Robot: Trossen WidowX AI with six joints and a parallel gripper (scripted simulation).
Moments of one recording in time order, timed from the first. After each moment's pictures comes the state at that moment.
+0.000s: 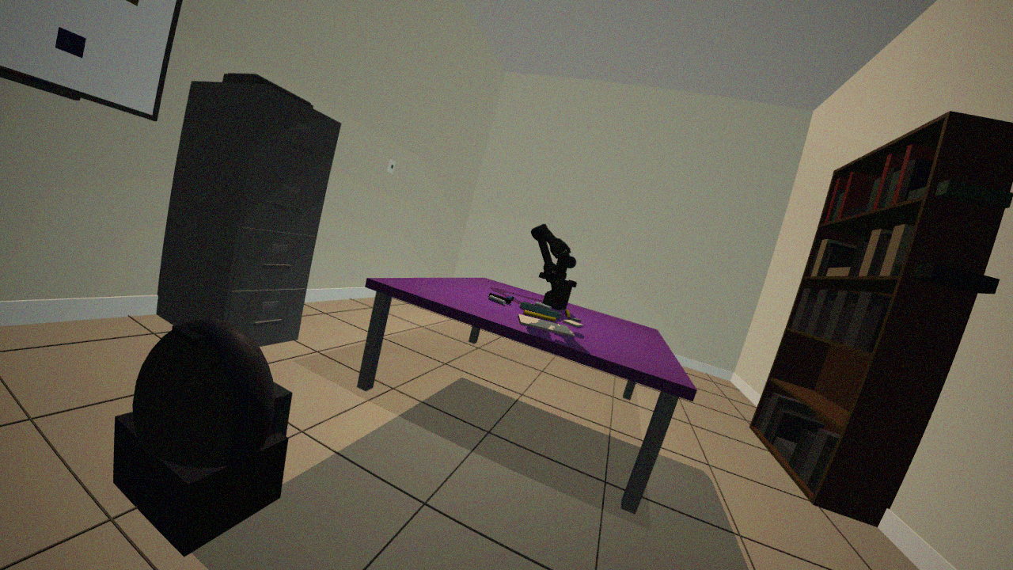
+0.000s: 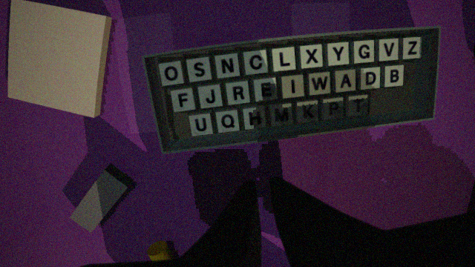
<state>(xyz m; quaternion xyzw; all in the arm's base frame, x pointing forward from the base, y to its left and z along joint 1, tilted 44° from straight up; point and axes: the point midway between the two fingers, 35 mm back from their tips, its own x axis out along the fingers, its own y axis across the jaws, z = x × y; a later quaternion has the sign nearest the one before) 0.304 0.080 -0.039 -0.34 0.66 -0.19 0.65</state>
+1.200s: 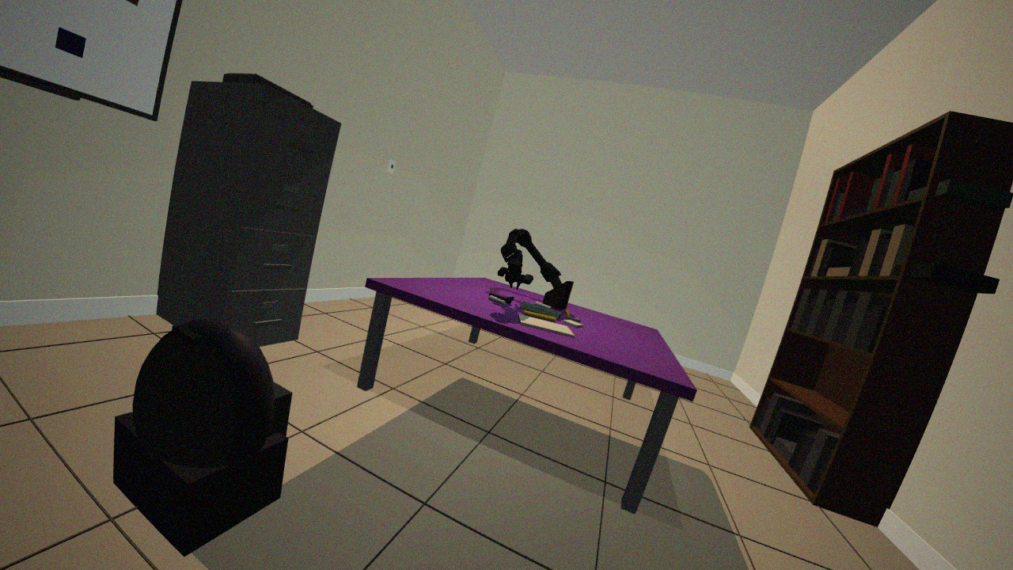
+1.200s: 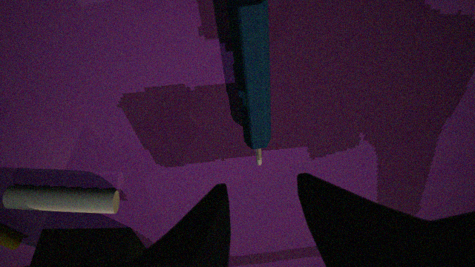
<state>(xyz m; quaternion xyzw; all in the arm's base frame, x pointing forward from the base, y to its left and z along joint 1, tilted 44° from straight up) 0.266 -0.123 0.104 -0.26 0.80 -0.29 0.47</state>
